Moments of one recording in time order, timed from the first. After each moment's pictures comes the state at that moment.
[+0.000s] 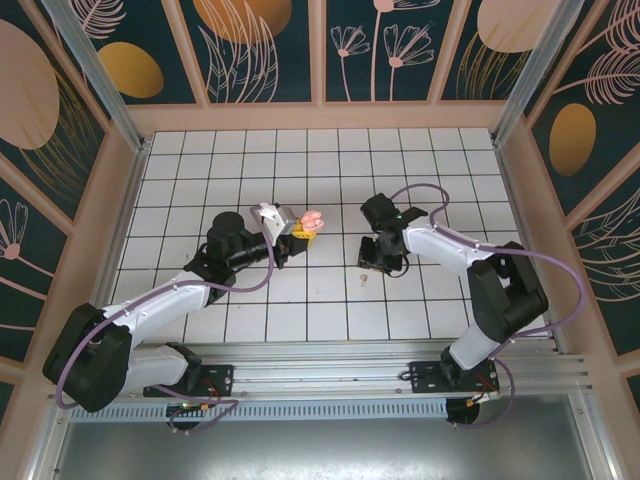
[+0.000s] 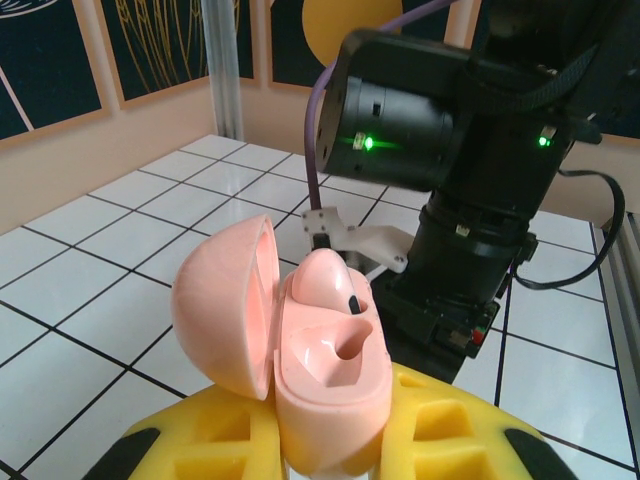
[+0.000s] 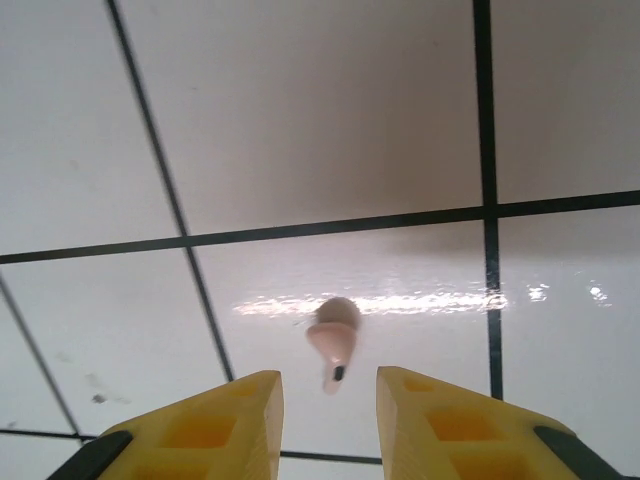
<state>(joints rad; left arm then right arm) -0.58 1.24 0.59 0.49 0.57 0.03 0.57 1.60 1.04 -0.77 -0.14 0.71</state>
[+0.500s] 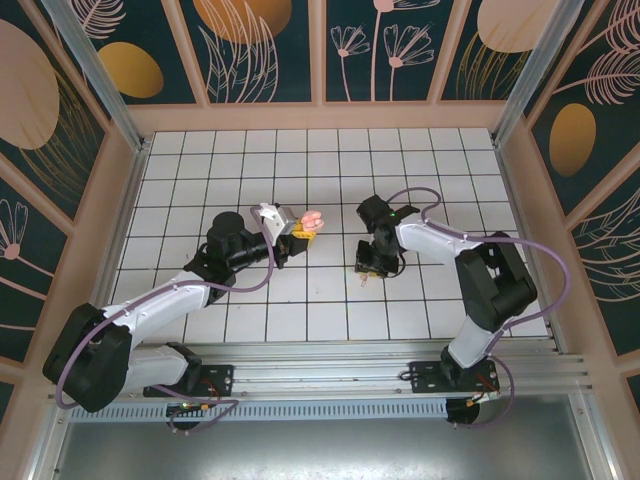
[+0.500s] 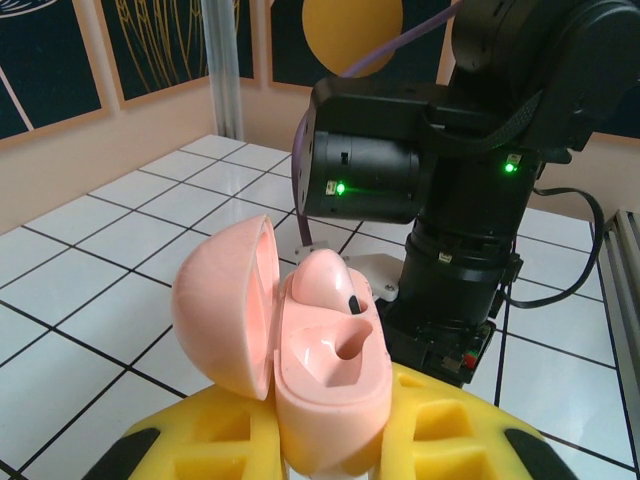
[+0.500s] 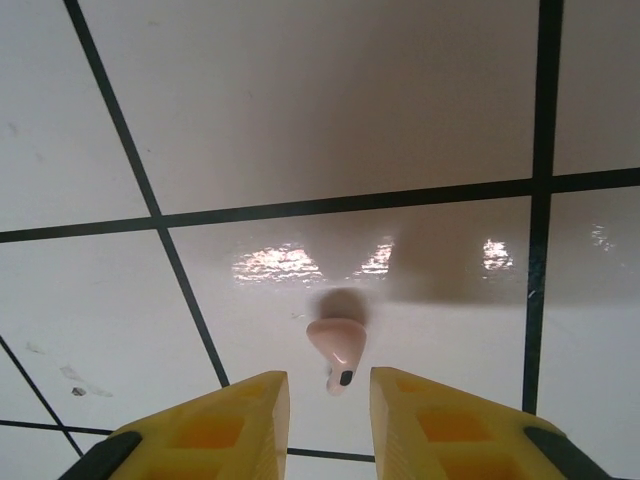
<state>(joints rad) -0.58 1.24 0.59 0.49 0.57 0.03 0.57 1.69 1.06 -0.79 -0.20 0.70</state>
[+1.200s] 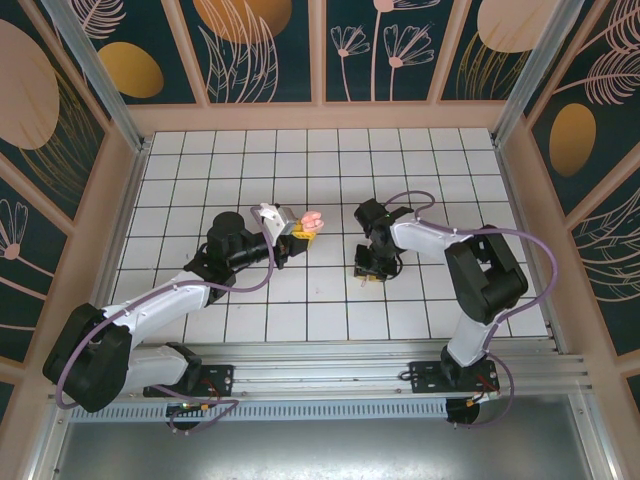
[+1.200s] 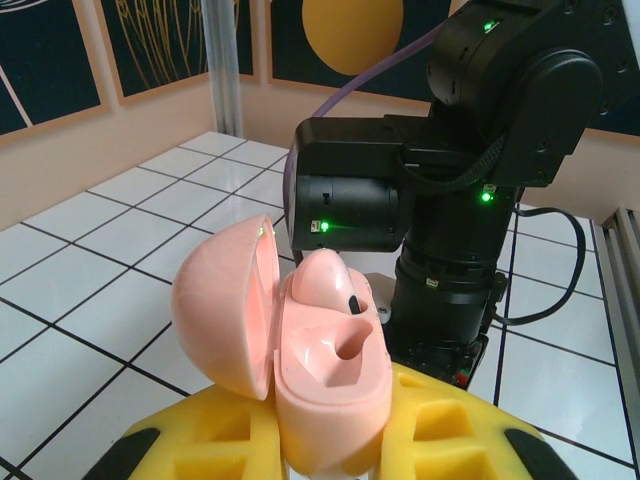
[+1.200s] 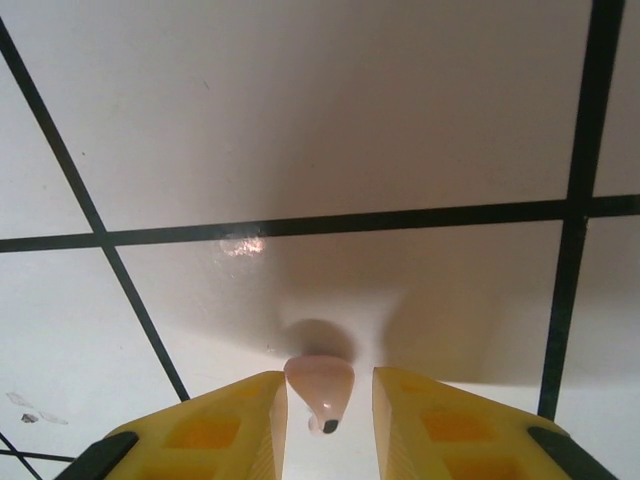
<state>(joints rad) -0.58 1.24 0.59 0.49 0.57 0.04 0.57 1.76 1.06 -0.78 -0.21 0.68</state>
